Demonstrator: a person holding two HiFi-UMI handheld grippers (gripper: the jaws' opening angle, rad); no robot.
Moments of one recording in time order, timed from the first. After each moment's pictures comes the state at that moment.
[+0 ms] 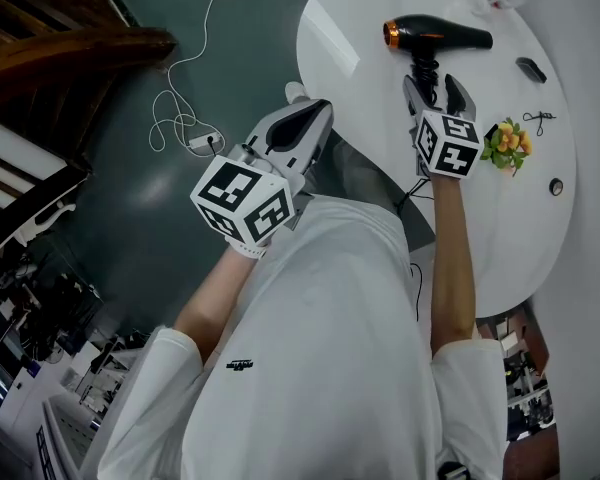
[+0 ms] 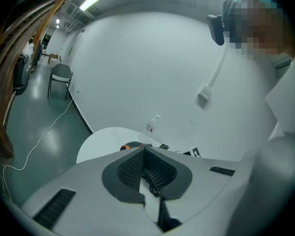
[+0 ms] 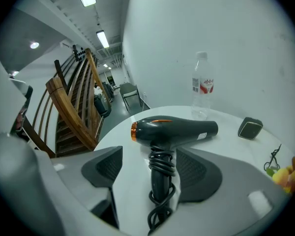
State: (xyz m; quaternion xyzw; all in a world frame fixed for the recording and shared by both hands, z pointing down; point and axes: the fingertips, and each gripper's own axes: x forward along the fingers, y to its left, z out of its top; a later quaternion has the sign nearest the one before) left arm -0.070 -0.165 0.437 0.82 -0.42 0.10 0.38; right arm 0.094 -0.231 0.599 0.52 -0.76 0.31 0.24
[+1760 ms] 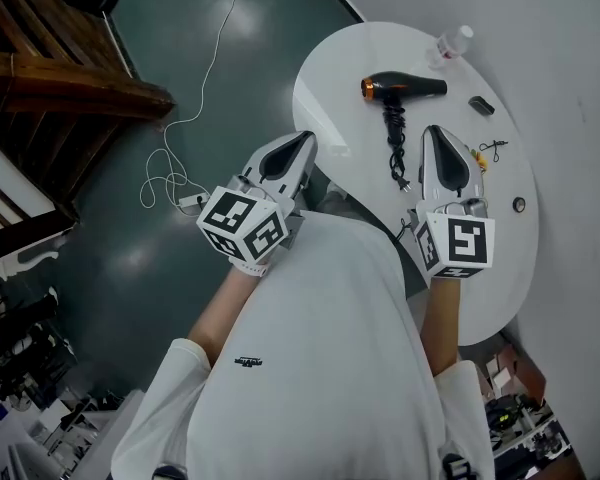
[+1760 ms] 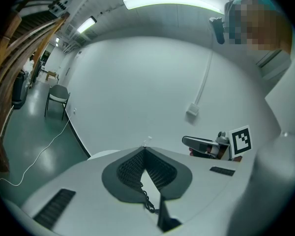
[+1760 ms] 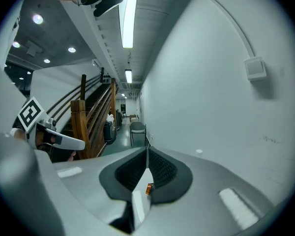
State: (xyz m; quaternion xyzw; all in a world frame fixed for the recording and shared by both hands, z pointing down) left arm -0.086 -0.146 0.356 0.84 -0.45 0.01 0.30; right arm 0.082 -0.176 0.319 0.53 -0.84 0.09 0.11
